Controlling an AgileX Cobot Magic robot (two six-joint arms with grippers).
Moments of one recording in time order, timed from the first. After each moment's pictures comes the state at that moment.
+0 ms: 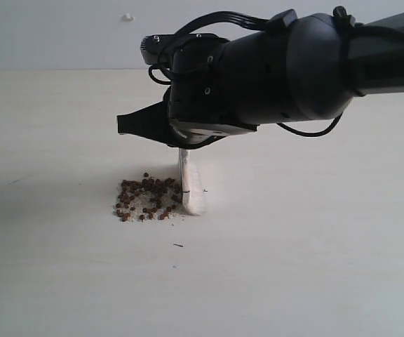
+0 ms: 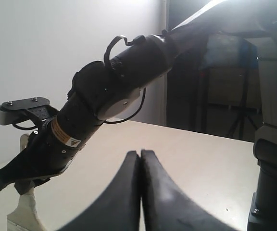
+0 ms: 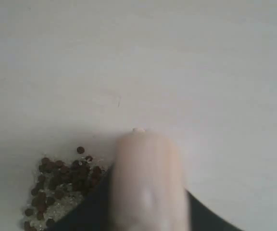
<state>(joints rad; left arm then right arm) -0.50 0.00 -0.12 1.60 -0.69 -1.76 0.91 1.90 -1.28 -0.84 0.62 1.43</state>
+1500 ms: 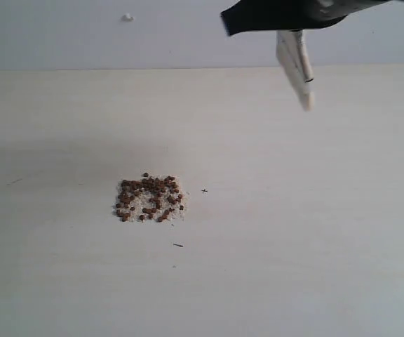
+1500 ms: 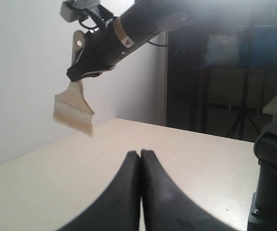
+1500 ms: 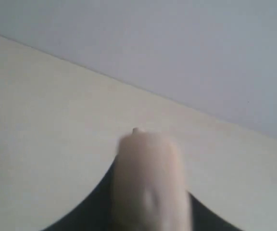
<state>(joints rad) -0.50 0.00 -0.12 1.60 -0.69 -1.76 0.81 1.43 -1.17 -1.00 0.83 0.96</state>
